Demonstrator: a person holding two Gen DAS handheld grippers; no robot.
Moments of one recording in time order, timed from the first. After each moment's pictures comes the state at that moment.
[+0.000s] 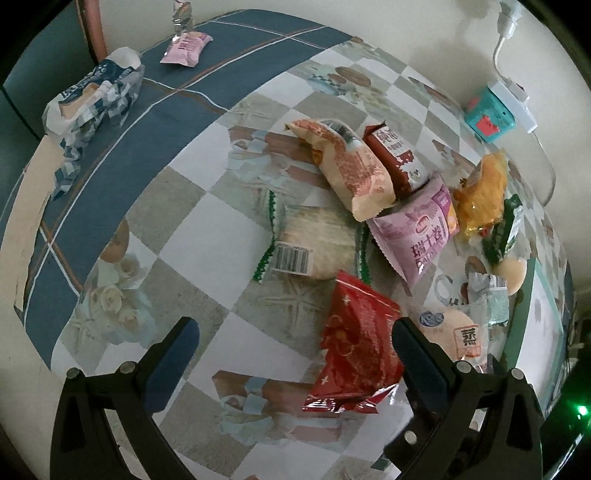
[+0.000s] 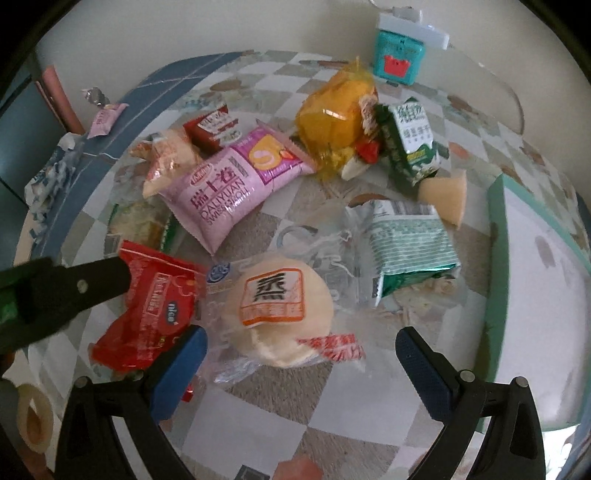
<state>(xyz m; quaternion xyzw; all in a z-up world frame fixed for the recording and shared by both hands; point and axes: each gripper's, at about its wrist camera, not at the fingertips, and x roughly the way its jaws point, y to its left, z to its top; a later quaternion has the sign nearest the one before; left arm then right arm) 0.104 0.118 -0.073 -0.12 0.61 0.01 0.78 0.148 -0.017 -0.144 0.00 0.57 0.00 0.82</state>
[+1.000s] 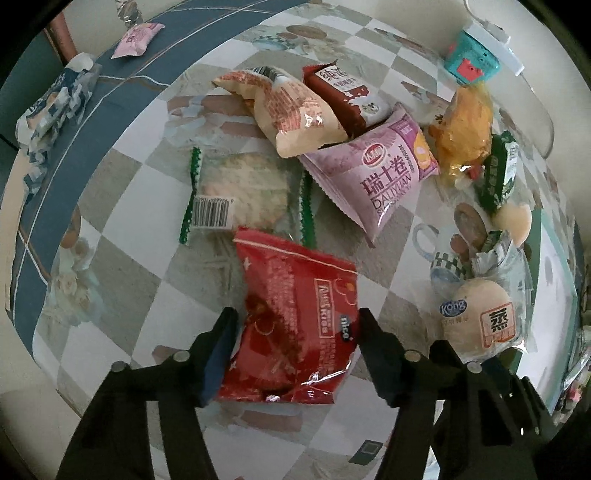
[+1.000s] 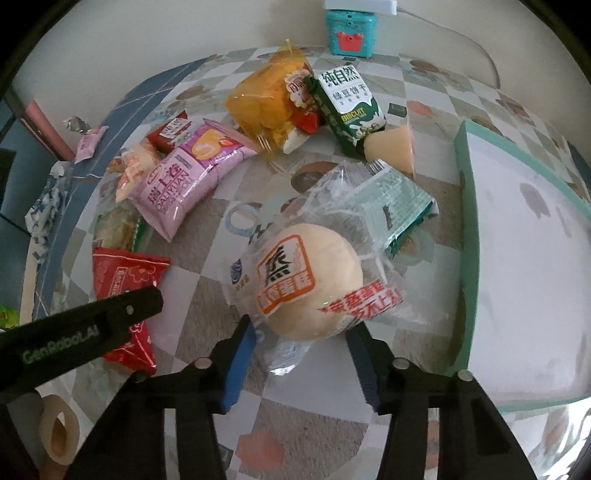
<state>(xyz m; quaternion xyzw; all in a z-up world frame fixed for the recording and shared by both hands) 0.111 0.051 -0.101 -0.08 0.65 -0.01 0.76 0.101 -0.101 -0.149 0.07 0.57 -0.01 0.82</state>
